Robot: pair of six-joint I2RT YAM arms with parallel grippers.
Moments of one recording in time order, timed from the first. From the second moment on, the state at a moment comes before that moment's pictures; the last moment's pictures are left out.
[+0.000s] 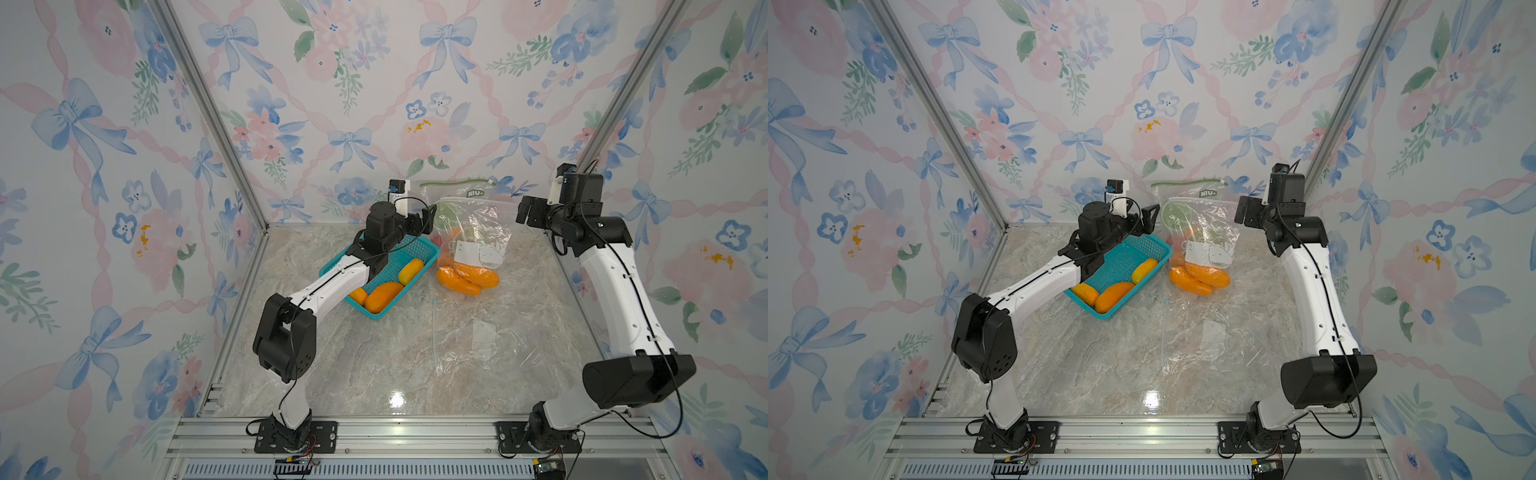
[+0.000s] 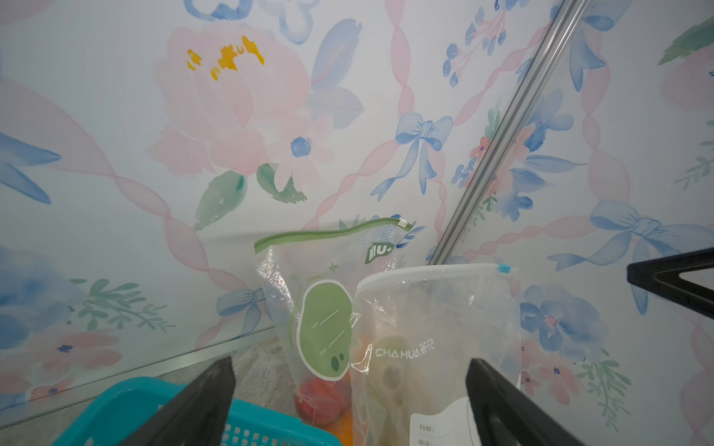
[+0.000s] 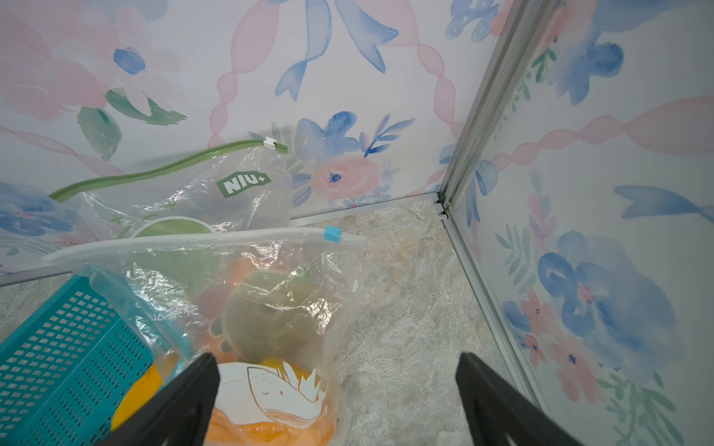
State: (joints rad) left arm -0.55 1.77 1.50 0.27 0.00 -0.27; right arm 0.07 1.52 1.81 -0.82 0.17 0.17
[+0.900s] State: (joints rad) left arm -0.48 1.01 0.64 0.40 -0.50 -0.42; right arm 0.91 1.56 1.24 -0.94 0.37 0.72
